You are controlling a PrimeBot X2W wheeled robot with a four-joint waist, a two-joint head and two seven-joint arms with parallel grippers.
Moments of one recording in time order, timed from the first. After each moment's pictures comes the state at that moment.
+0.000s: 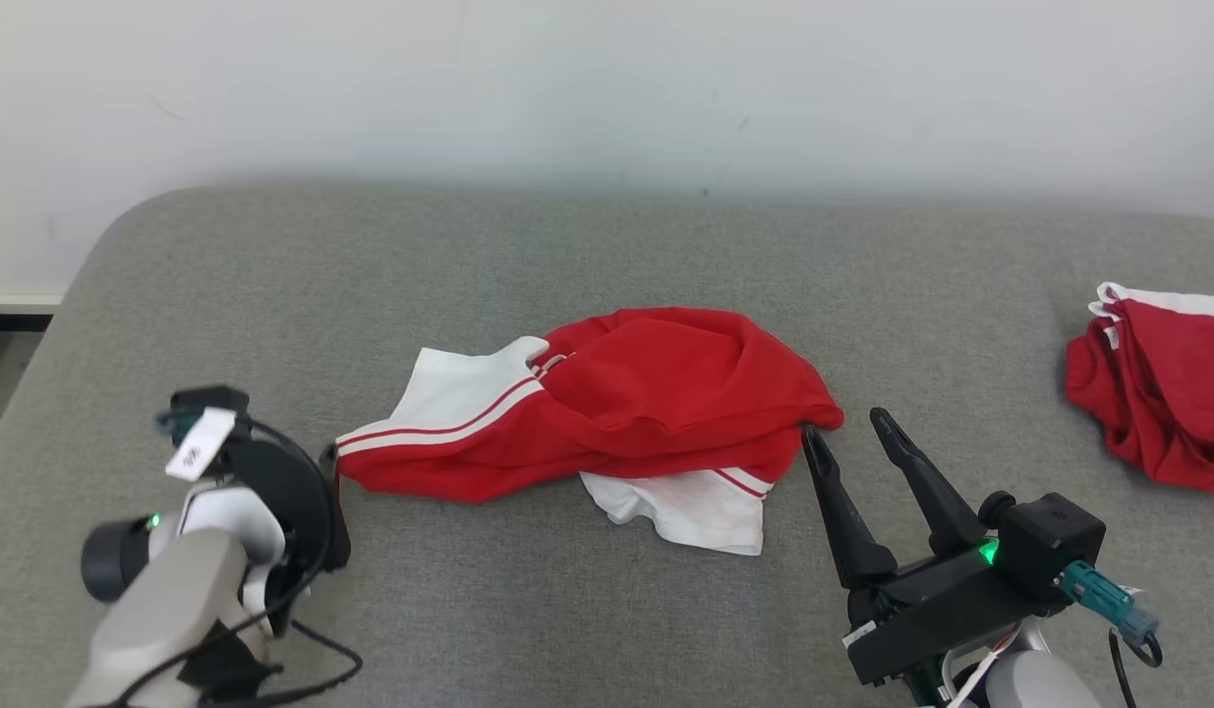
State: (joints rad) left arm -0.74 0.18 -0.59 1.09 -0.63 0.05 0.09; right arm -0.10 -0.05 0.16 0.06 0.33 0.13 -0.15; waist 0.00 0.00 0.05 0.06
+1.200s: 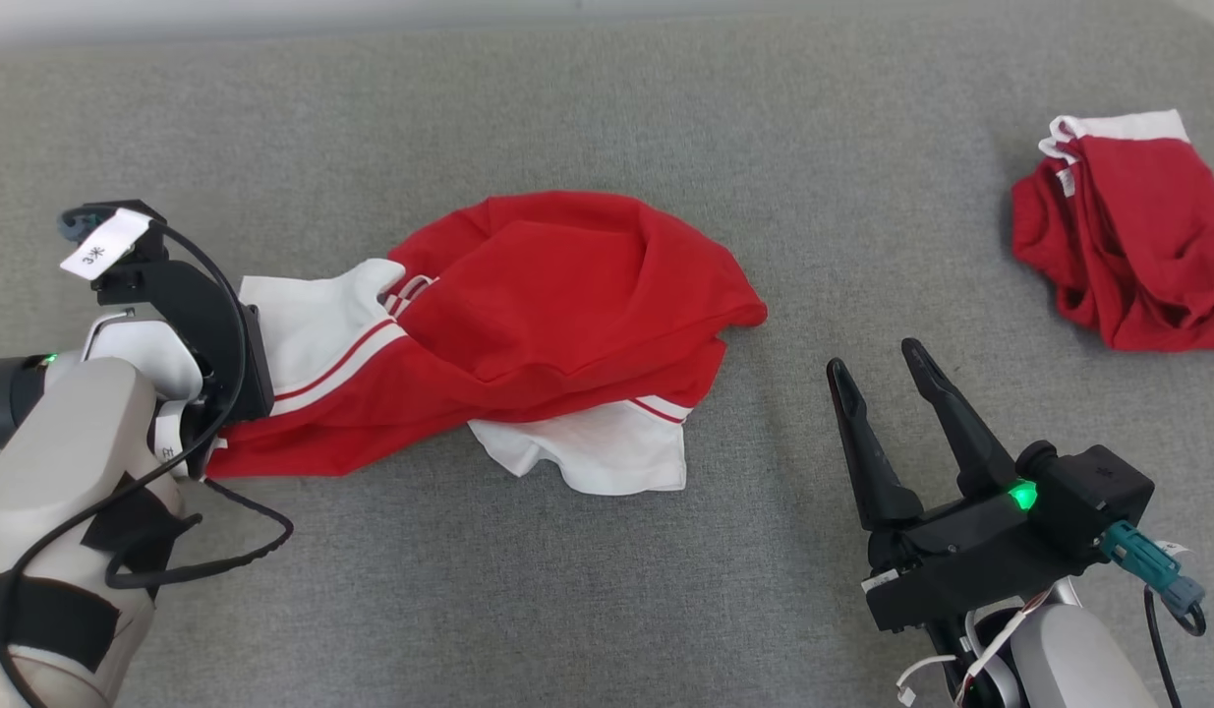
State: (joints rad) left arm -0.99 0.28 -0.64 1.04 -0.60 0.09 0.33; right arm -0.15 -0.05 0.12 -0.01 0.30 0.13 -0.14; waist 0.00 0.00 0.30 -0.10
